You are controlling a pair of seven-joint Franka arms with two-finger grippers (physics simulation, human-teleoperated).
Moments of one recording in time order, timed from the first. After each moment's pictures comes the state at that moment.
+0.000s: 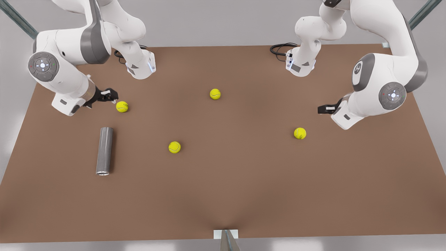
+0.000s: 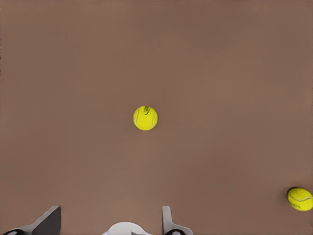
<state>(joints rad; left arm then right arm) -0.13 0.18 -0.01 -1.48 -0.03 1.34 -0.15 0.21 0.00 -0.04 -1.59 -0.06 1.38 -0.09</state>
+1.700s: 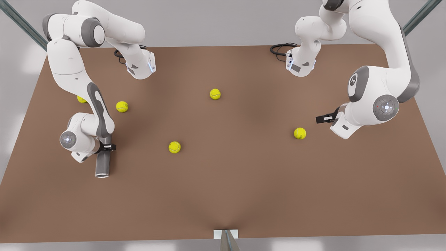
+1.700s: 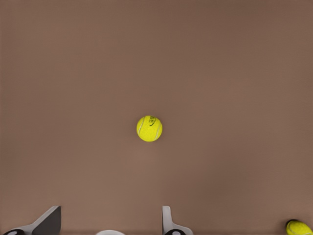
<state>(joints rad) -0.13 0.22 -0.01 -1.52 -0.02 1.41 -0.27 -0.17 0.53 -0.03 -2.02 -0.06 2.41 -0.24</state>
